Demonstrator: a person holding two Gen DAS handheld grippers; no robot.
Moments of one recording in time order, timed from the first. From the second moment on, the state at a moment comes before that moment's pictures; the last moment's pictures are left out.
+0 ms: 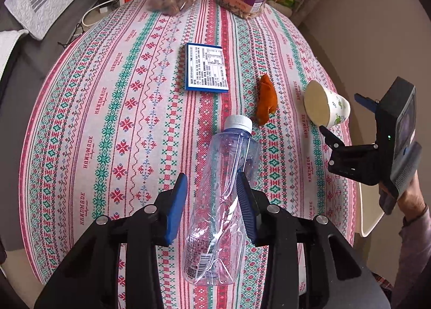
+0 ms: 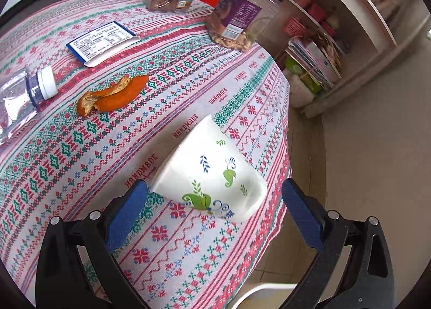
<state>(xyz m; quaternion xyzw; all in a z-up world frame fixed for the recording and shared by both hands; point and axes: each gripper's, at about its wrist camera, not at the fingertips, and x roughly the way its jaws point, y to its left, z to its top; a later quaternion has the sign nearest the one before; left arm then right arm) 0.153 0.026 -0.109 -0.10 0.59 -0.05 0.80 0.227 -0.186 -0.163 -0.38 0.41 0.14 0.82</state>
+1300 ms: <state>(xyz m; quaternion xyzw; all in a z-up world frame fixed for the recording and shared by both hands) 0.172 0.034 -0.163 -0.10 0.67 -0.08 0.73 0.201 -0.165 -0.176 -0.24 0.54 0.17 0.79</state>
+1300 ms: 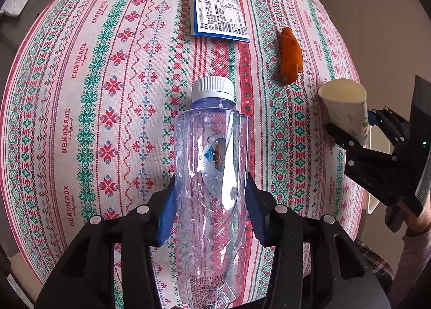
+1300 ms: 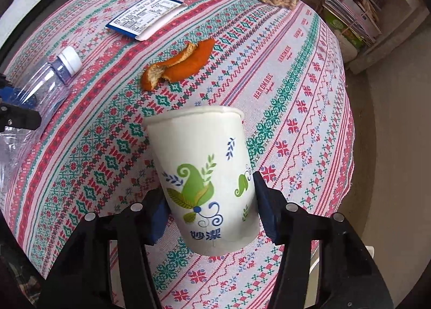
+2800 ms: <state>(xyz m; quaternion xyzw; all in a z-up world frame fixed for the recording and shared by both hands) 0.117 -0.075 -0.047 -0.07 0.43 -0.11 0.89 0.096 -0.350 -0.064 0.05 0.41 -0.06 0.91</state>
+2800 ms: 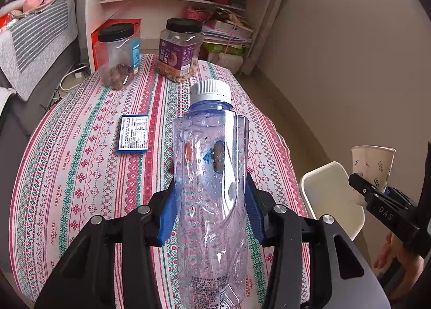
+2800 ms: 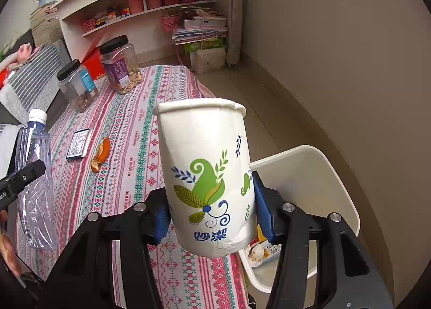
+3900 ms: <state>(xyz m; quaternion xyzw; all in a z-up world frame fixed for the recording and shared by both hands) 0.100 -0.297 -0.062 -0.04 0.46 -0.28 0.84 0.019 -0.506 -0.025 0.26 0.29 -0.26 0.88</state>
